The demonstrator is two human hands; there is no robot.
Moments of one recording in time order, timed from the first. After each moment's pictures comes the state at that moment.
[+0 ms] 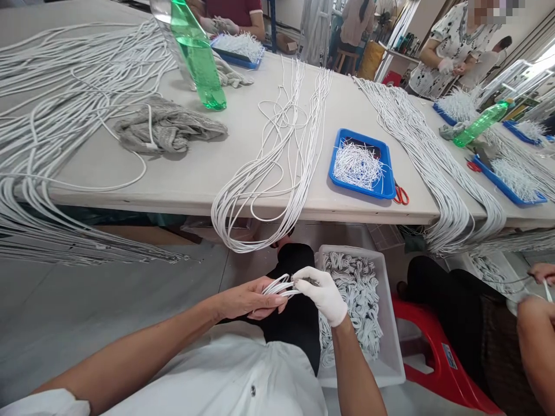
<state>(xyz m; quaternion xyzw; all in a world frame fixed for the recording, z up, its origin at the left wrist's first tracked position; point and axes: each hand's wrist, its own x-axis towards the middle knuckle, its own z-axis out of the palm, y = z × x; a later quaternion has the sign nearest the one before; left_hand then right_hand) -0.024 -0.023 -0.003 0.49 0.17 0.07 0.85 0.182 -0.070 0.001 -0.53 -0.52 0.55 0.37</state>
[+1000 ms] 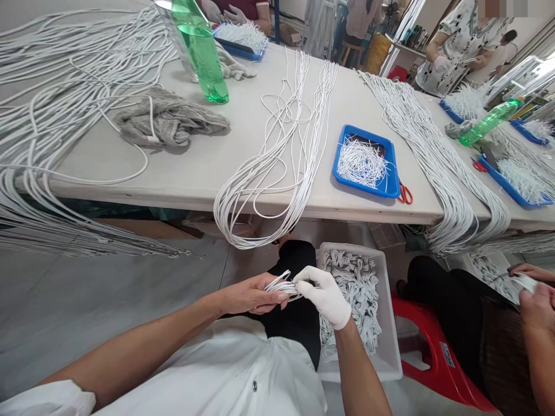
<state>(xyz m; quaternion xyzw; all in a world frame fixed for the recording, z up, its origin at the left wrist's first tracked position) -0.025 -0.022 -0.004 0.49 0.17 0.07 0.86 0.179 -0.072 0.022 -0.53 -0.57 0.54 0.33</state>
